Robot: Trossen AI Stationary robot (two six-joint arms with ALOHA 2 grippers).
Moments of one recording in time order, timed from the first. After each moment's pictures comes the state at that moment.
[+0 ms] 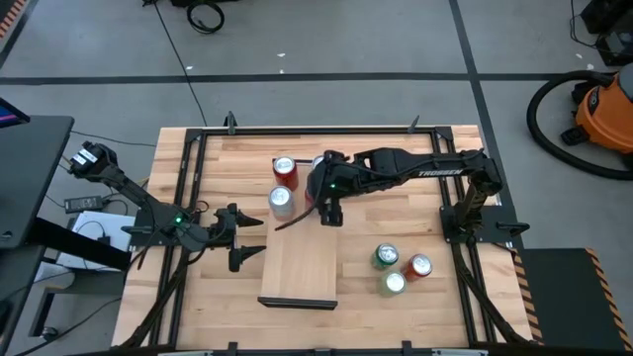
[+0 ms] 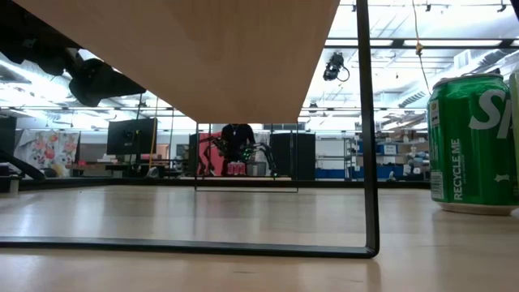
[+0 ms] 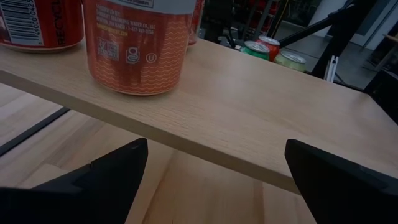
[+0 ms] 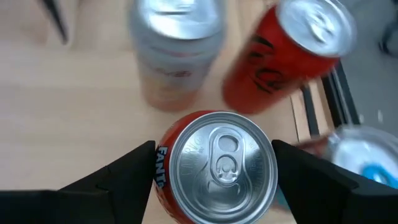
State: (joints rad) left arm -0.60 0.89 0.24 0.35 -0.70 -0.49; right arm 0.07 1.82 1.91 -1.01 0.22 0.02
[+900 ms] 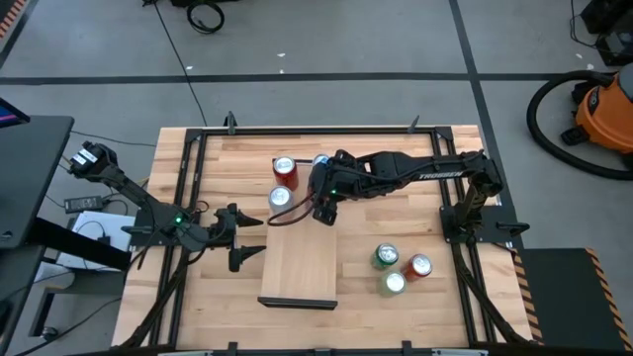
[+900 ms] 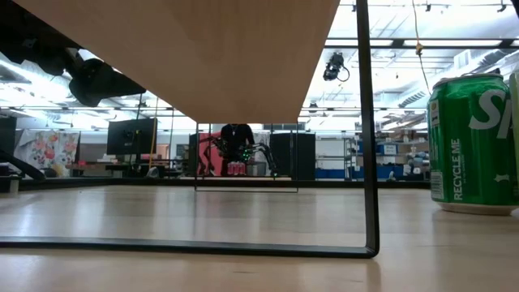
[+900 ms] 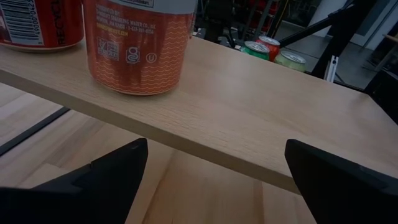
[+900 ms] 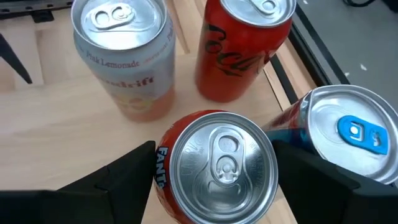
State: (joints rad) left arm -0.60 0.89 0.24 0.35 -0.70 -0.49; right arm 0.09 1.81 1.91 -1.03 0.37 0.31
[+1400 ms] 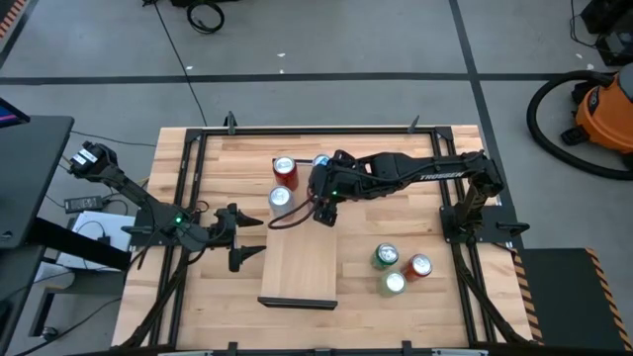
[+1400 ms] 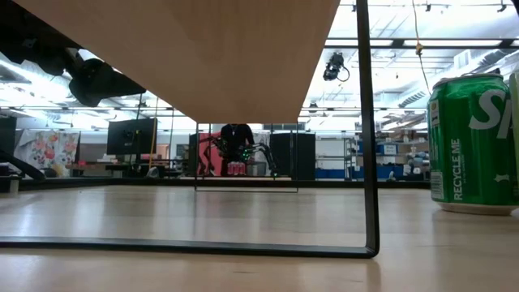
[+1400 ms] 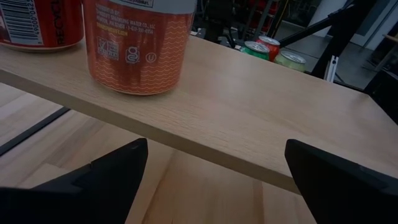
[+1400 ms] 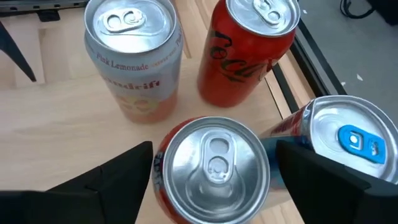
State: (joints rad) left arm -0.60 0.89 0.24 0.35 -0.70 -0.49; right arm 0.10 1.81 1.91 -1.02 0.38 0.28
